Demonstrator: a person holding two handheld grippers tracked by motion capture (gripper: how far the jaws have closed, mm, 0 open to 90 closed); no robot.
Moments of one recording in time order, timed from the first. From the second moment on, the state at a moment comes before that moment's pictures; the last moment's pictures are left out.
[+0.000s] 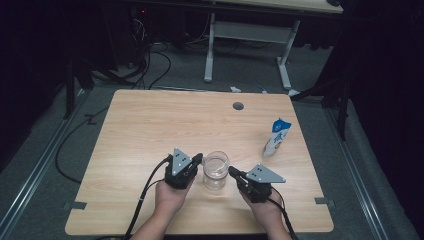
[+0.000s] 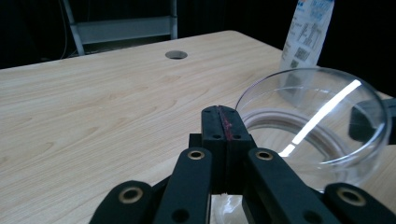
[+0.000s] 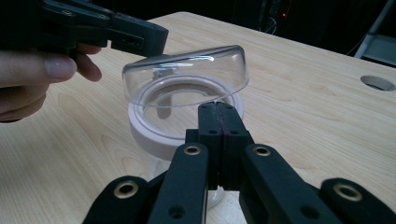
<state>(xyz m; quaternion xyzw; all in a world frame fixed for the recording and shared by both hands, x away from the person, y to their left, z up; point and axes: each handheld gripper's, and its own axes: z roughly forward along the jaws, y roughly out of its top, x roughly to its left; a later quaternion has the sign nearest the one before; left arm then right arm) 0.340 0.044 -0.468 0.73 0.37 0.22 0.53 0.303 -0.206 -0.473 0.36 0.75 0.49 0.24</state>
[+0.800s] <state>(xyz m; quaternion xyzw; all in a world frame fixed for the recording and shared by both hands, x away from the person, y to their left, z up) 0.300 0.049 -0.491 0.74 0.35 0.17 0.55 0.300 -0.201 -0.471 0.36 0.75 0.50 0.24</state>
